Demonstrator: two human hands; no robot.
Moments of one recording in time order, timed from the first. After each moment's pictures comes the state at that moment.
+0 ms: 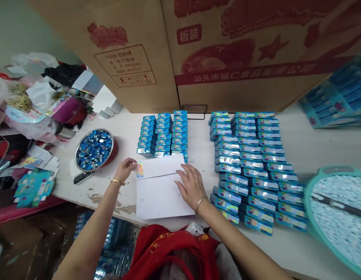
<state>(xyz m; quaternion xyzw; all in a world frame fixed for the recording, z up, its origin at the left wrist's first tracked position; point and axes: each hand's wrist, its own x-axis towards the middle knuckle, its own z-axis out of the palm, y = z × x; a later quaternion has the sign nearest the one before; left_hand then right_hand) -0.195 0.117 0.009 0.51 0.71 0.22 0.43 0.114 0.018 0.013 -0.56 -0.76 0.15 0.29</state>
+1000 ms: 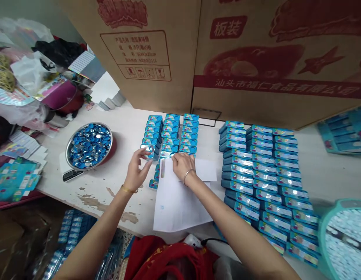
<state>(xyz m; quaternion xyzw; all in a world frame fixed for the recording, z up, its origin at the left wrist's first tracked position) -0.131 0.131 0.043 0.73 0.57 0.32 0.21 0.059 0.153 0.009 -0.64 -0.71 0.27 0.13</state>
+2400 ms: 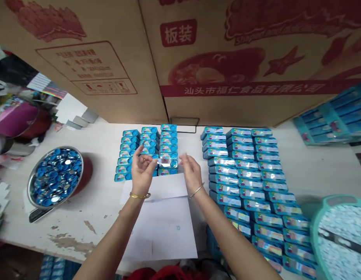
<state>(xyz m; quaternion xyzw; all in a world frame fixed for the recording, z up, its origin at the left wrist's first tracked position) -0.013 0.214 0.021 0.42 0.55 0.53 0.50 0.134 0.188 -0.005 -0.66 -0.31 0.48 0.50</state>
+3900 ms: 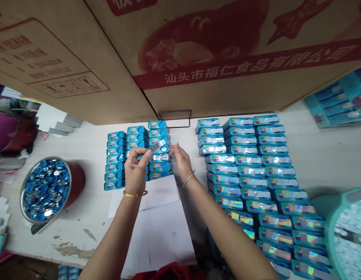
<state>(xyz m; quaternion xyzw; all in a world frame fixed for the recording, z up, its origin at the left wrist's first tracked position) 0.018 0.253 0.008 0.51 0.63 0.43 0.39 0.148 0.233 -0.054 -0.64 -0.28 0.51 0.51</state>
